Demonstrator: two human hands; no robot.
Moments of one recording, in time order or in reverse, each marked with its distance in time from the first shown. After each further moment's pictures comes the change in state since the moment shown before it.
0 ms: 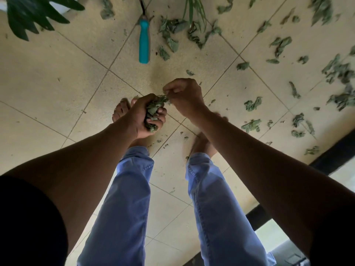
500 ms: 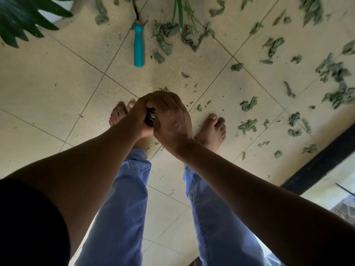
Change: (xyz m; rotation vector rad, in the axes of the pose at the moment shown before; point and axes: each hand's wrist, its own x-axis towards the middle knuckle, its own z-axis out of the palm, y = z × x) left_hand -0.015 -0.013 0.047 0.246 0.395 0.312; right_hand -0.064 0.004 0.026 -0.383 0.205 -0.575
